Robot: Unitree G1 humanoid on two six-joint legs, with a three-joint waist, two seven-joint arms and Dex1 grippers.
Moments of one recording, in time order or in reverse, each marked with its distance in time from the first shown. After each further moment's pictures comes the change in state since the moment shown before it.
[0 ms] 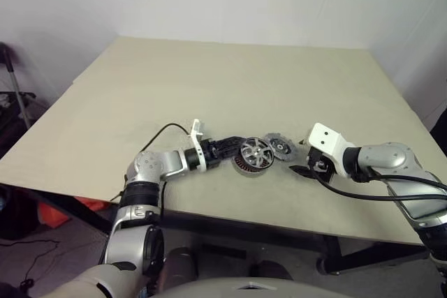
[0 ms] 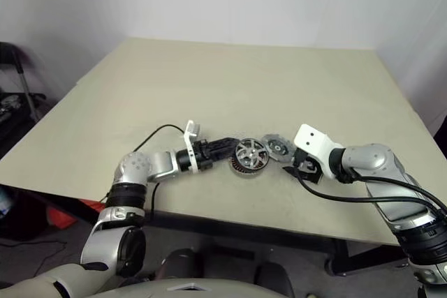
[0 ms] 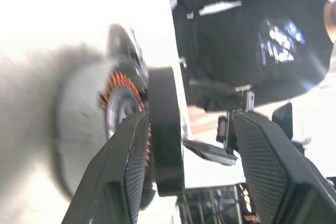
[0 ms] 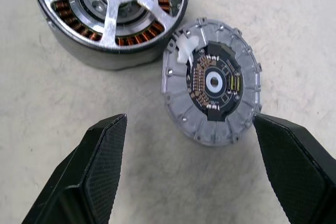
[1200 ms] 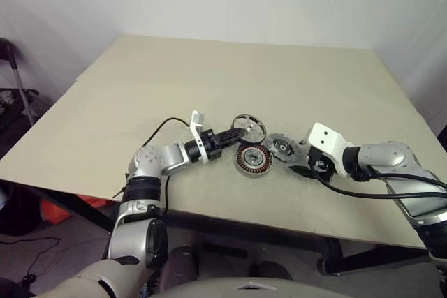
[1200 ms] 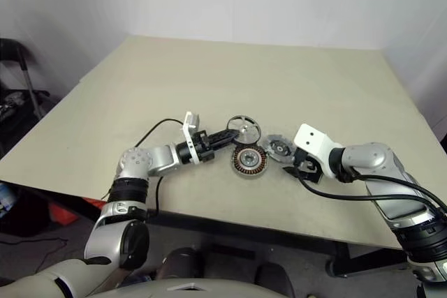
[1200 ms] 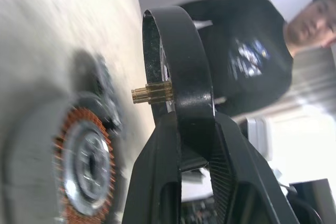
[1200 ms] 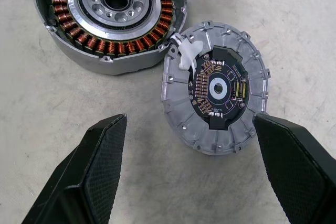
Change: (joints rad) left arm -0.056 -0.054 0.013 0.044 -0.050 0.045 -0.021; right arm 0.004 -0.001 0.006 0.019 -0.010 -0.003 0.024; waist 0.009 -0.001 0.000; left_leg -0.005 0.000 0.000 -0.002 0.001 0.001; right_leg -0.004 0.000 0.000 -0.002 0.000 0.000
